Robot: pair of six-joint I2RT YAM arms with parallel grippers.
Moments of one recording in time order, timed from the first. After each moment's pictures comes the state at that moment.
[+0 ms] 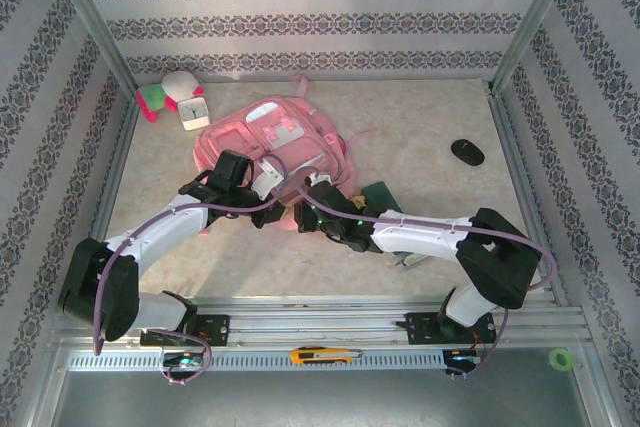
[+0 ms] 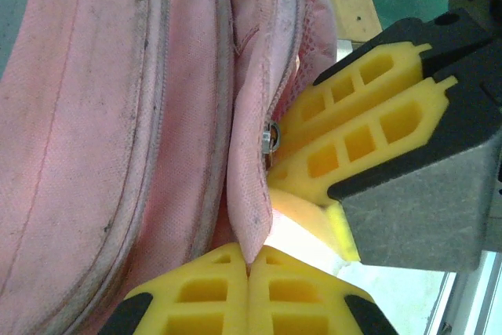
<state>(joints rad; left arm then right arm) -0.40 1.34 0.82 -0.42 0.56 0.18 0.95 1.57 0.86 0.01 0.12 0.73</state>
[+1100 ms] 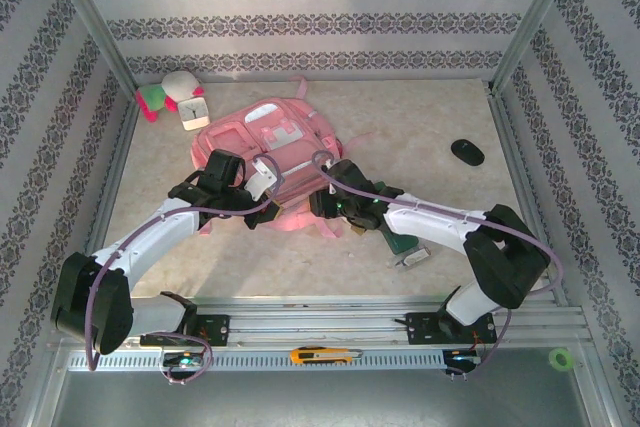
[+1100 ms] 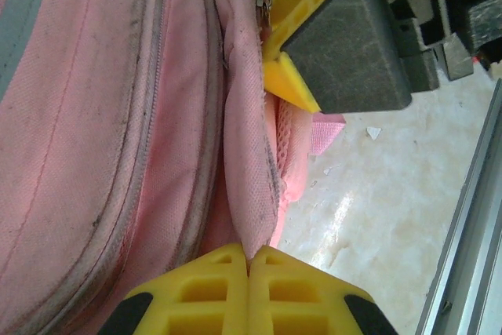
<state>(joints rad) -0.36 1.27 0.82 -0.48 0.58 0.25 0.76 1.56 0.91 -0.16 -0.02 0.54</state>
